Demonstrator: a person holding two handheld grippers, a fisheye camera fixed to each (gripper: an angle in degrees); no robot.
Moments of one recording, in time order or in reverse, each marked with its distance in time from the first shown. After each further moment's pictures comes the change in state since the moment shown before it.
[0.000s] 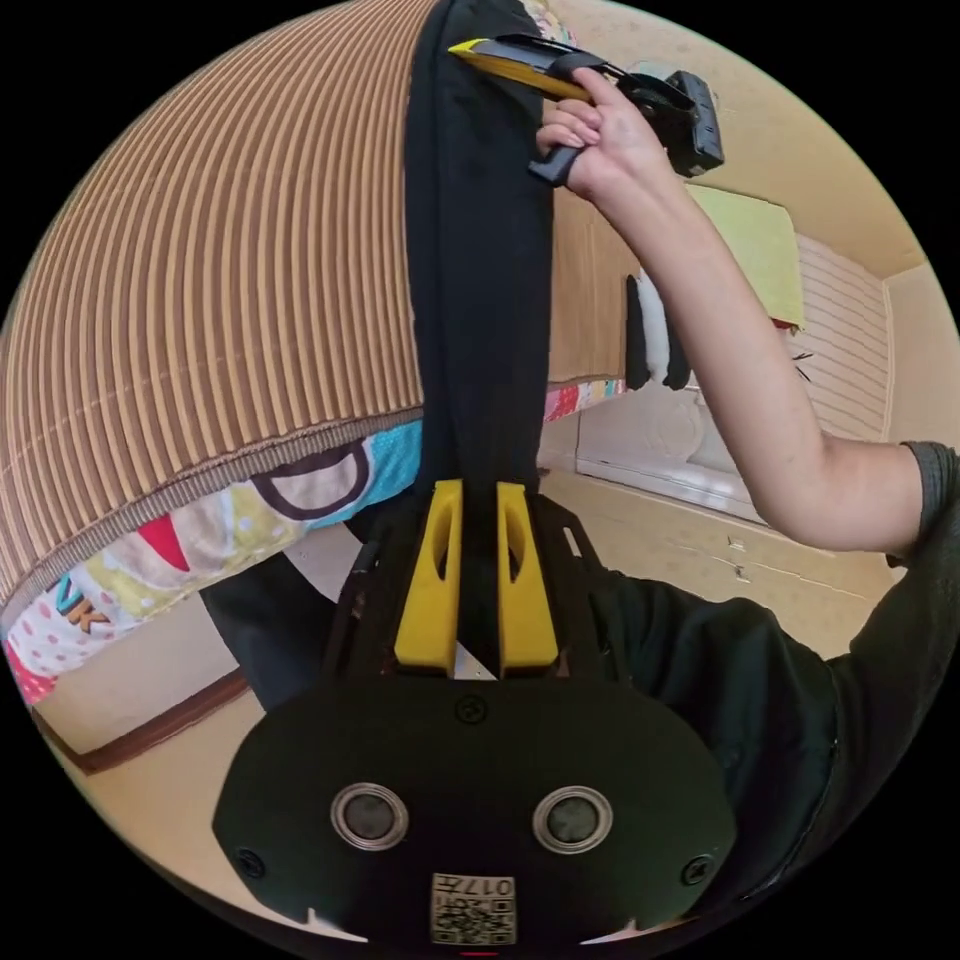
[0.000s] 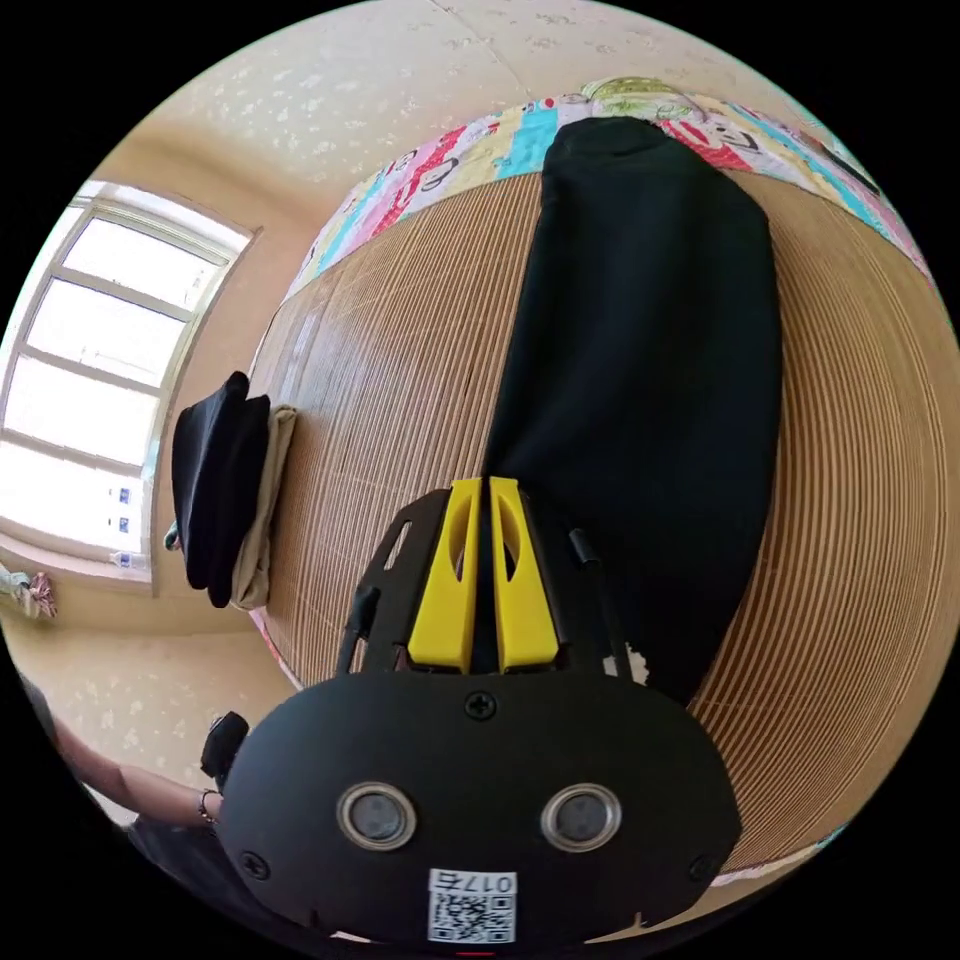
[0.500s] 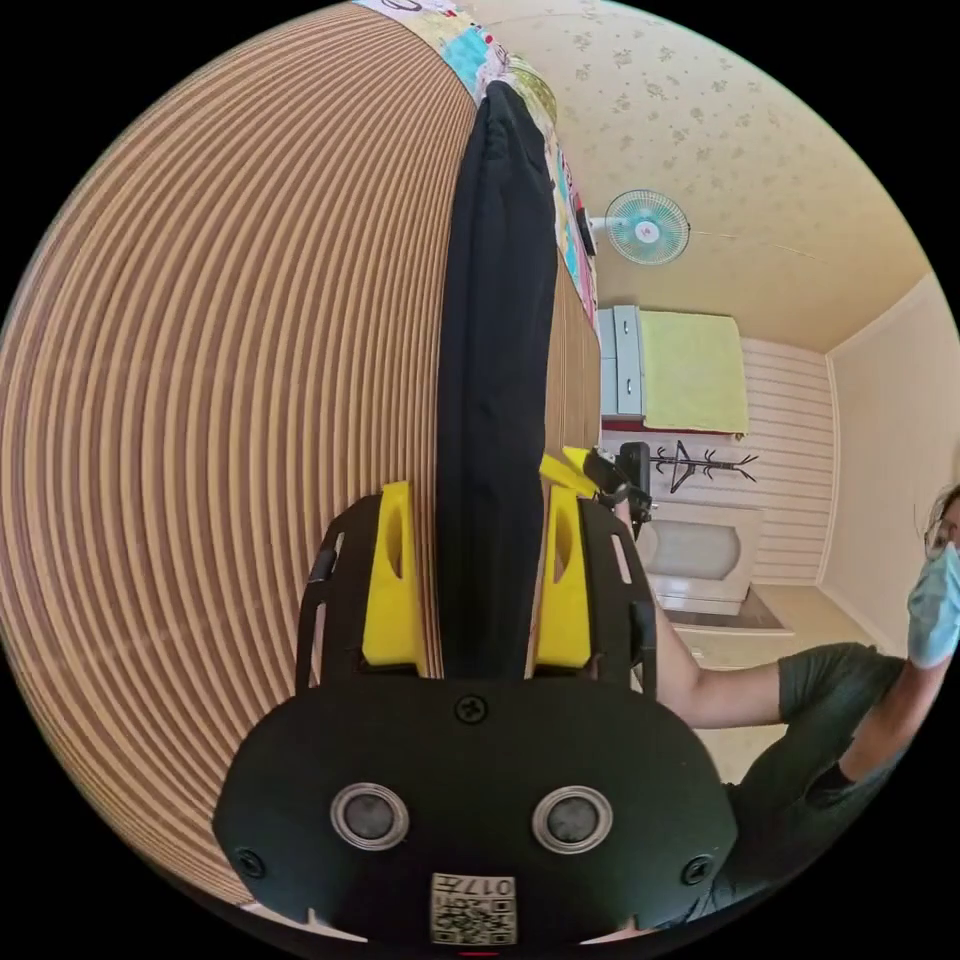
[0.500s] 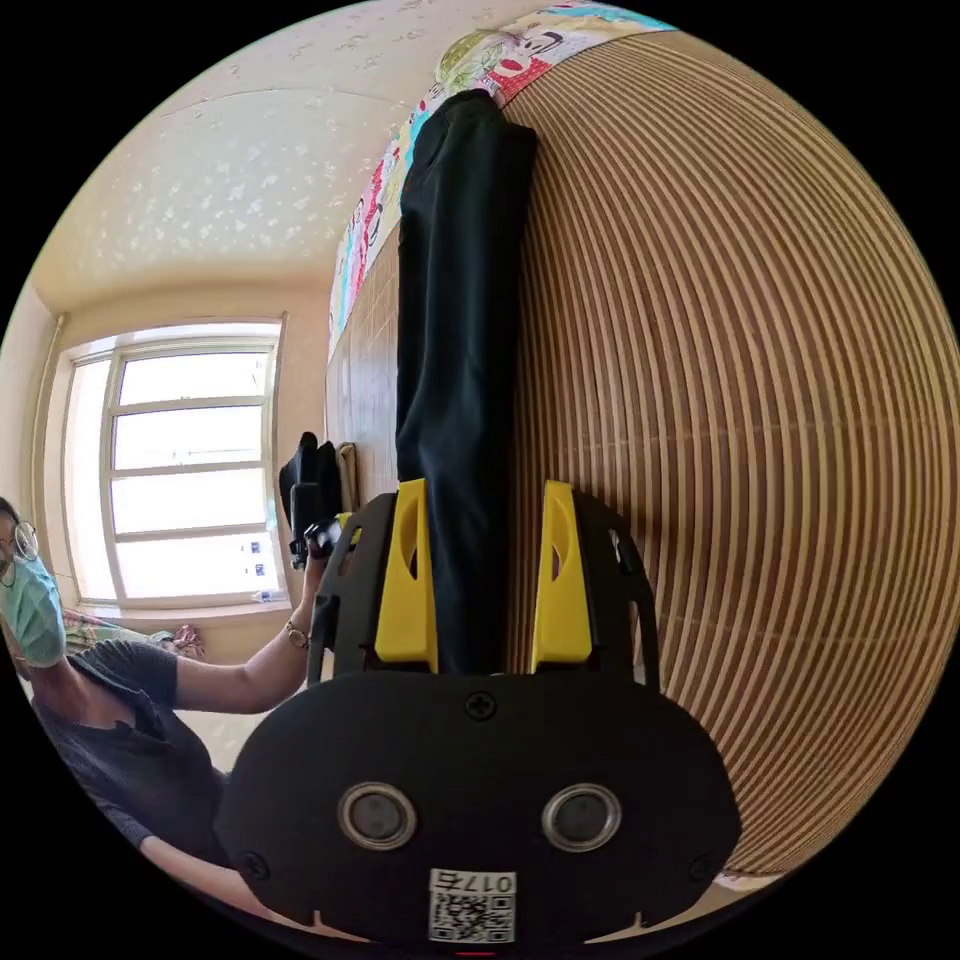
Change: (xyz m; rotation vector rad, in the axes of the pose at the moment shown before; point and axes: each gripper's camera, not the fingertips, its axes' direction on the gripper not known) left arm 0.020 -0.204 -0.080 0.320 0.180 0.024; right arm 0.176 0.030 -0.085 -0.040 -0.401 0.292
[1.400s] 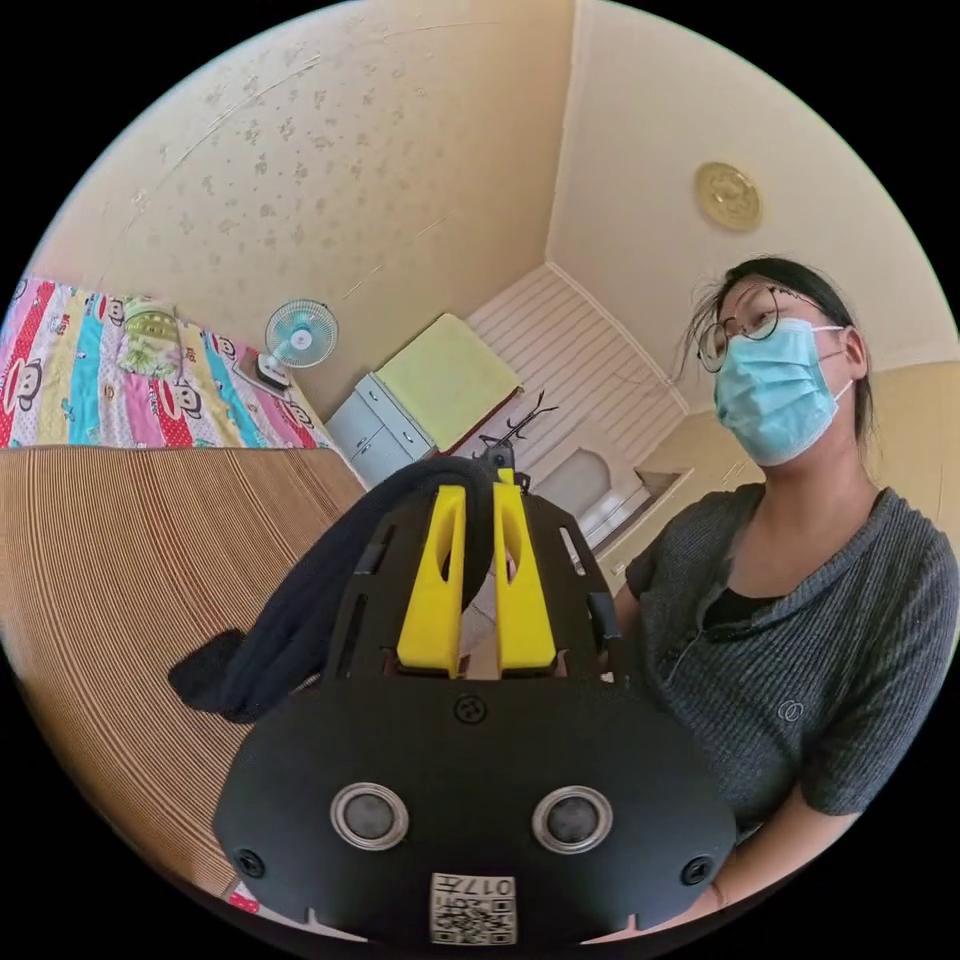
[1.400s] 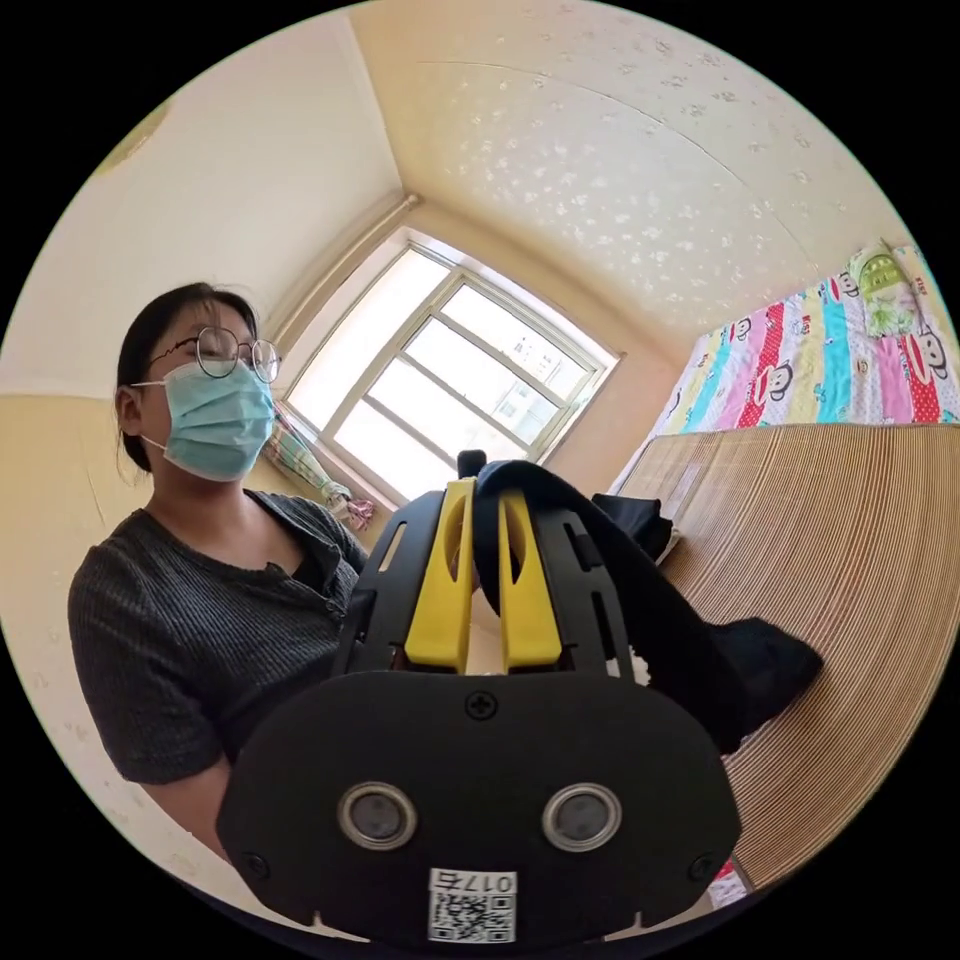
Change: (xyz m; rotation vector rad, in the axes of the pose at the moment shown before) left arm 0.443 0.214 -0.171 0.236 0.276 0.729; right arm -0.396 0.213 -0.104 0.123 -0.423 -0.725
